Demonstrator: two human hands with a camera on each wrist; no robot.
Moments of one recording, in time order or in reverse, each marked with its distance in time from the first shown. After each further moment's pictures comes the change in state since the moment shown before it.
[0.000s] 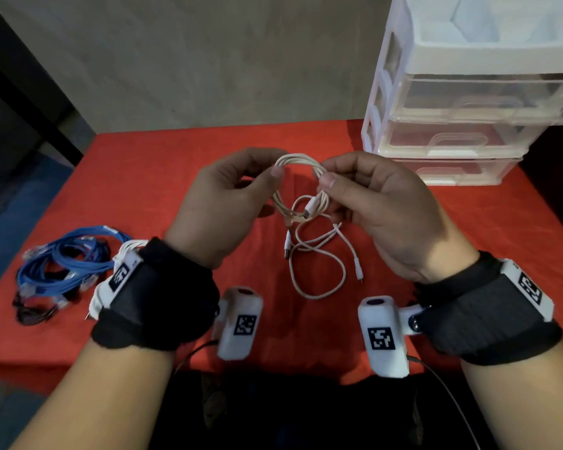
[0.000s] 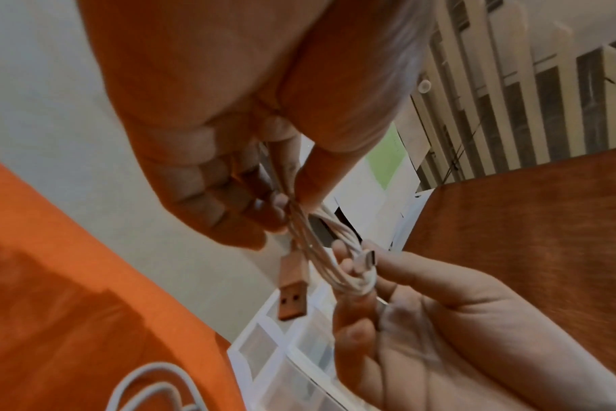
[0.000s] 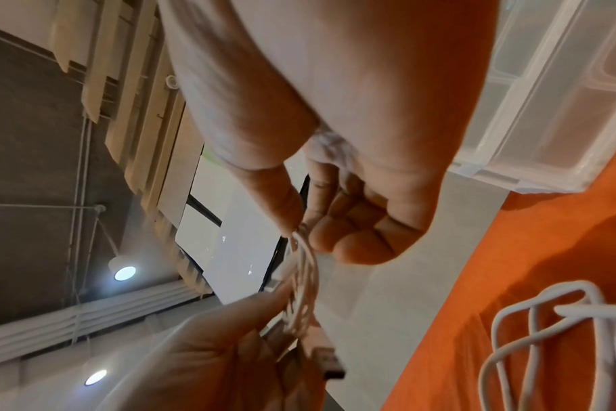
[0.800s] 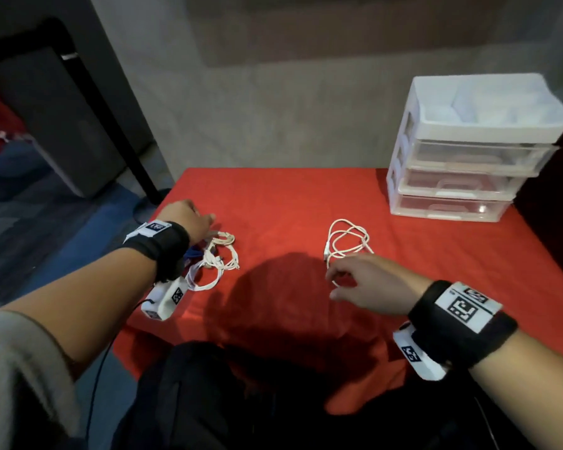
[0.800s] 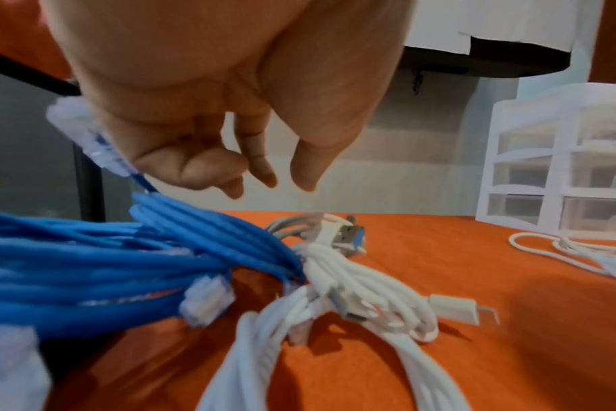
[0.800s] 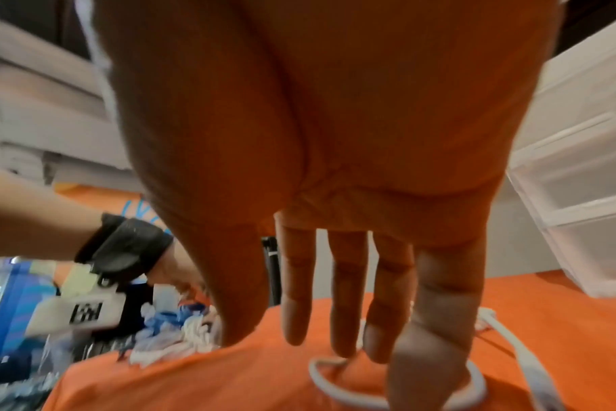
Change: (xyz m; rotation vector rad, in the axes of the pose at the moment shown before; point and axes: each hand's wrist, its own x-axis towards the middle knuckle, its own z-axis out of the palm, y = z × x) left_hand -0.014 -0.040 -0.186 1.121 0.304 -0.418; right_hand -0.055 0.019 0.026 -1.151 -0.554 -0.098
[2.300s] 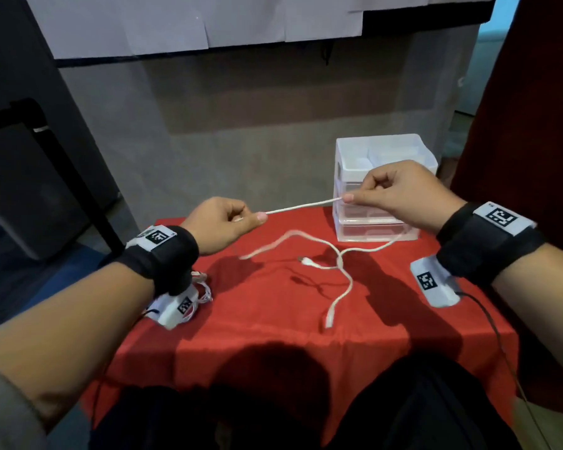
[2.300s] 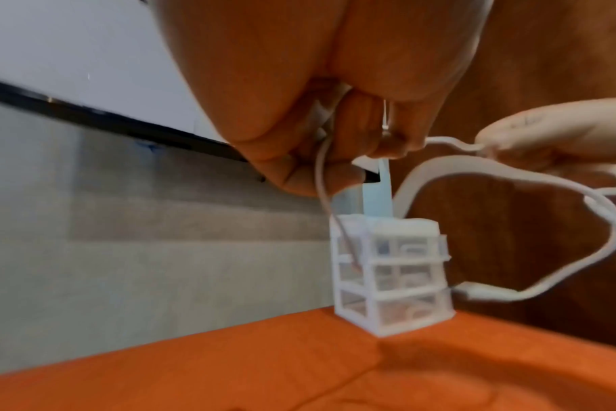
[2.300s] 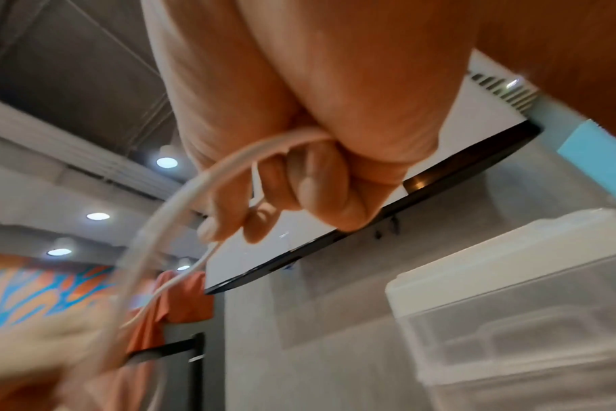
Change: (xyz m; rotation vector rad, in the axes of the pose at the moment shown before) left_hand -0.104 0.124 -0.080 -0.505 -0.147 0.752; right_hand -0.092 -0.019 -0.172 0.351 0.691 0.119
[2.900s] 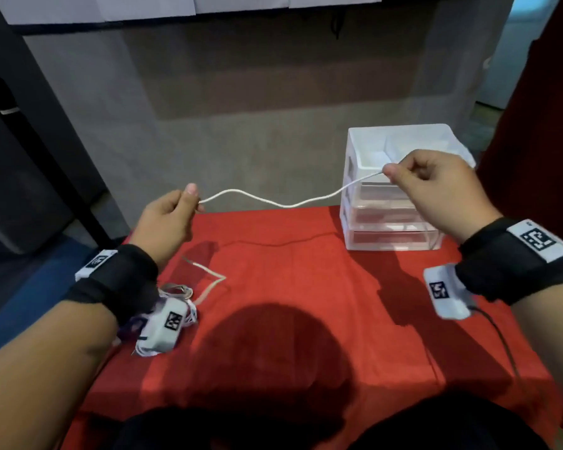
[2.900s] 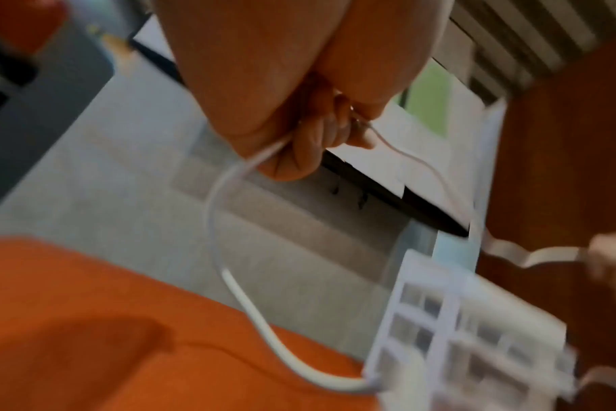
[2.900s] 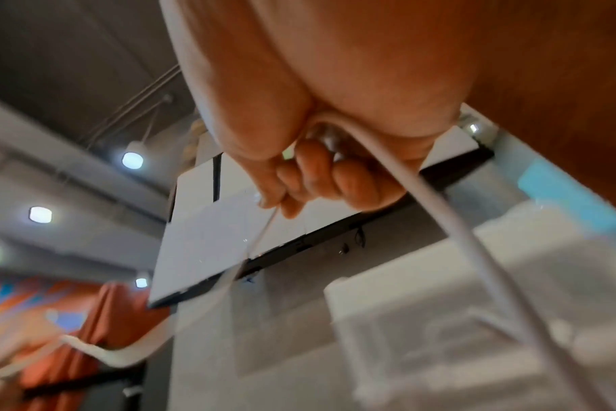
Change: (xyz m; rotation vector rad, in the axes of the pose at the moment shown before) left_hand 0.041 -0.092 -0.006 -0.367 0.427 -0.153; right_hand 0.061 0.069 0.012 -0.065 0.253 0.056
